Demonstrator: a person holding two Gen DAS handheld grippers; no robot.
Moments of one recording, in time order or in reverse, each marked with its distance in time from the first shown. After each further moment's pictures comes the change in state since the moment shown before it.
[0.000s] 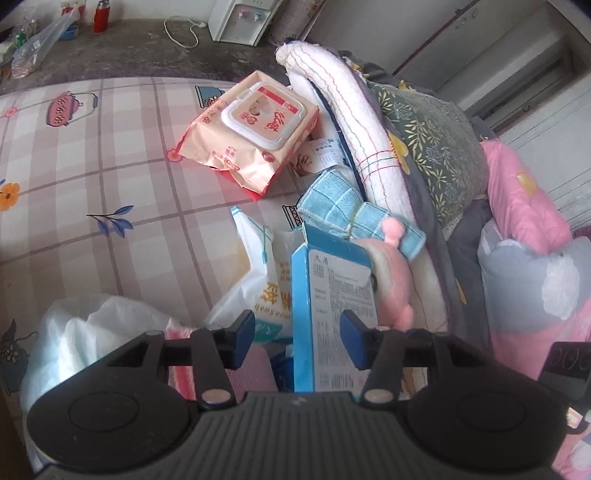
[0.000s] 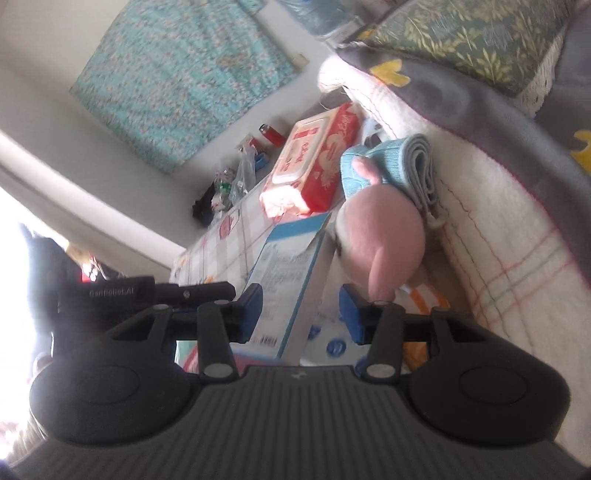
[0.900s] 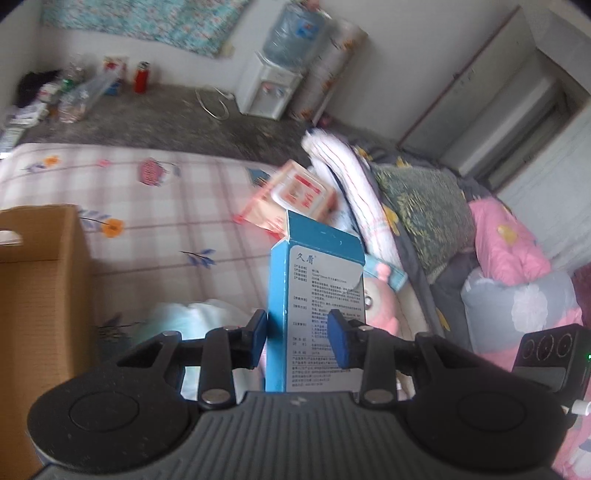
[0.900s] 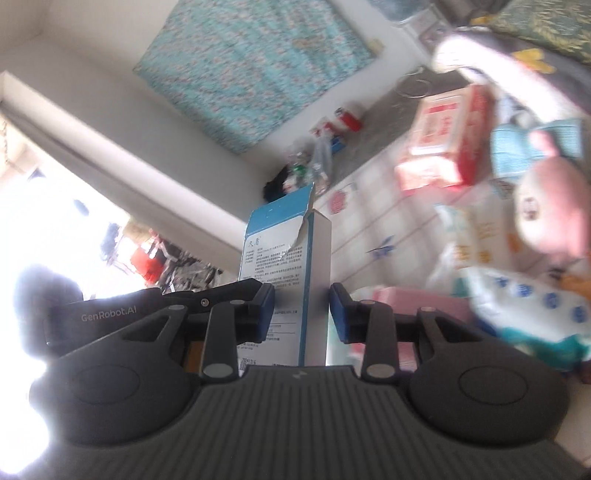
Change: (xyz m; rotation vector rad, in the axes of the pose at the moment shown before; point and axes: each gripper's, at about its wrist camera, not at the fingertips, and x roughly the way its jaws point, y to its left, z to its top) left arm -0.169 0.023 -0.060 -0.028 -0.269 0.065; right arm 0.008 0.143 -0.036 -0.102 0.056 0.202
